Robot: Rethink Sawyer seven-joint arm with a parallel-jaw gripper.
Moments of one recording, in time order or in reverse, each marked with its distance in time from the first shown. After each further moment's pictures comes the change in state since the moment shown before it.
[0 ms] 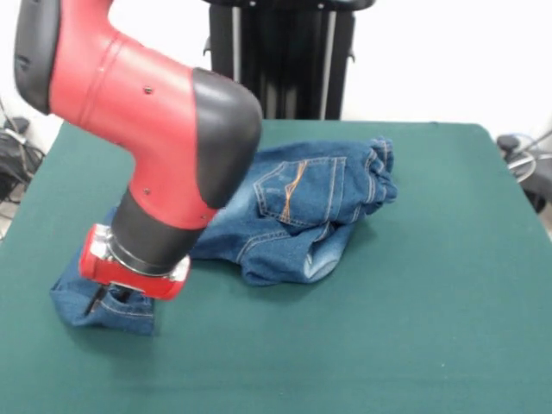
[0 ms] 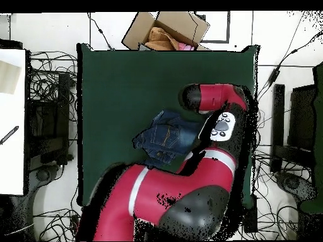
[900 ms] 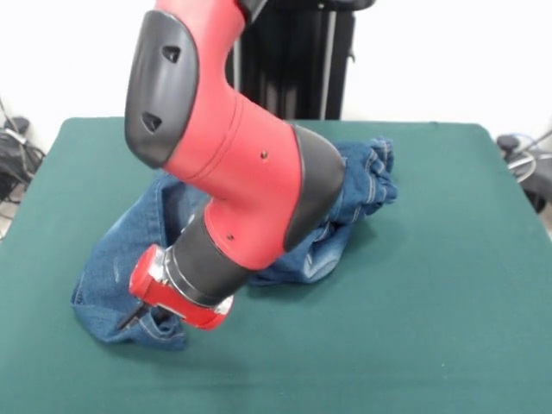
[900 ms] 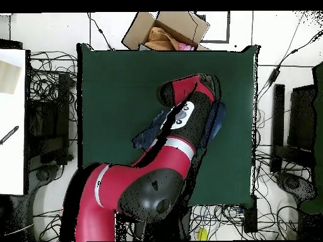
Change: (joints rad) arm 0.143 0.186 -0.212 -0.174 0.053 0.096 0.275
